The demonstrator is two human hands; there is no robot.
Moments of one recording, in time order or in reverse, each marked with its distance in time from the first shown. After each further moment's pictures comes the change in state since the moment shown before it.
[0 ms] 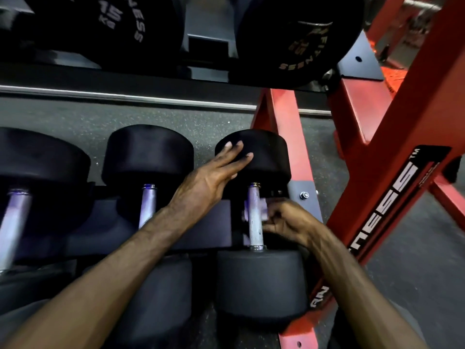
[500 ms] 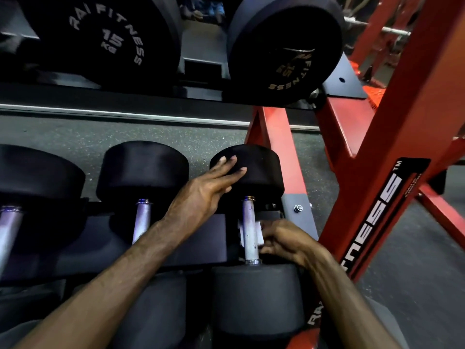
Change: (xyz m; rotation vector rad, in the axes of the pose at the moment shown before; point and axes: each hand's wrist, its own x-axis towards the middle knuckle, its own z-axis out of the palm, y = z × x) left_hand 0.004 0.000 0.002 -0.092 0.030 -0.056; right_hand -0.012 0.010 -0.004 -0.188 0.022 -0.022
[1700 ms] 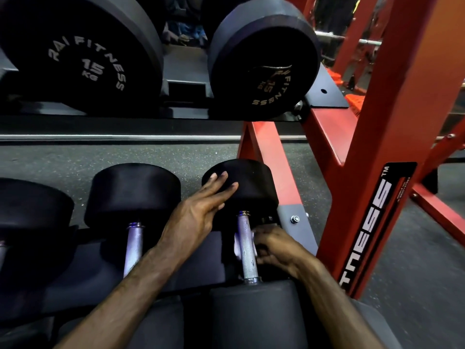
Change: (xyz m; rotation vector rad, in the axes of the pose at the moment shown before) left_hand -0.002 0.006 -0.001 0.029 0.024 0.013; right_hand 0.007 -0.003 0.009 -0.030 0.074 -0.082
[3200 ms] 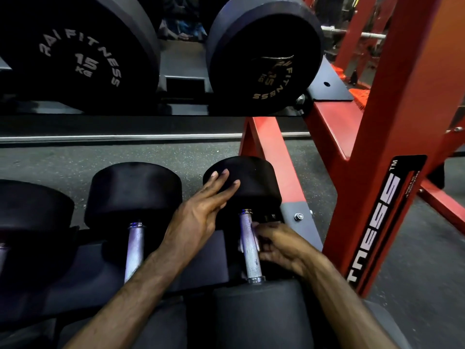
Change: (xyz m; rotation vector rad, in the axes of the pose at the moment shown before) left_hand -0.004 -0.001 0.005 0.037 0.023 0.012; right_hand 0.000 -0.007 0.003 0.221 0.018 0.044
